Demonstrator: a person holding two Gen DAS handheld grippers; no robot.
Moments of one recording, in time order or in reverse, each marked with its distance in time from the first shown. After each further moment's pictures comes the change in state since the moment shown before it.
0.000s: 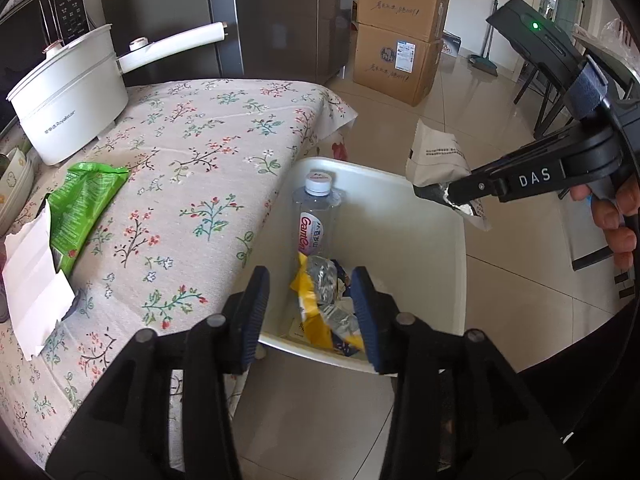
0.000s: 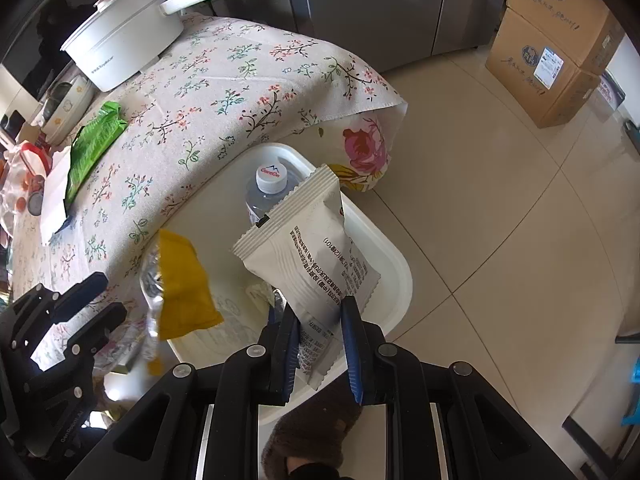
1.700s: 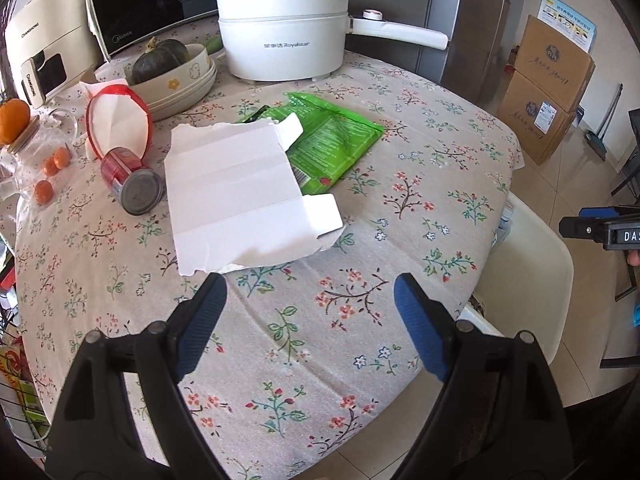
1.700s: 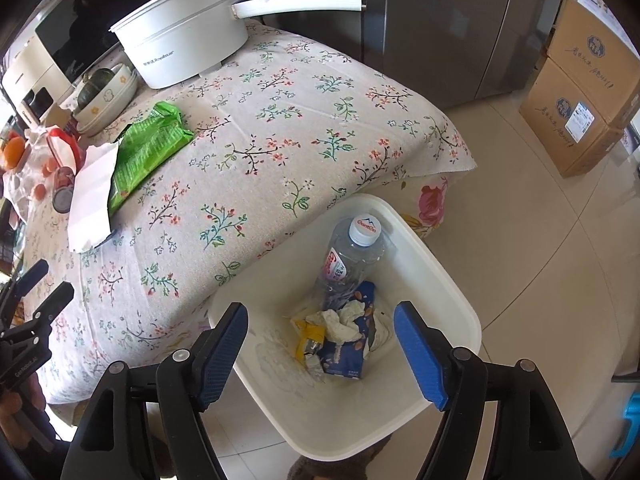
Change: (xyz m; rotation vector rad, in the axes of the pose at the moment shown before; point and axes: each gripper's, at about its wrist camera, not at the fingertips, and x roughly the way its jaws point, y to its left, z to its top) left arm -0.060 0.172 -0.053 -0.407 0.039 0.293; right arm -0.007 0.098 0.036 -0.120 -0.071 0.023
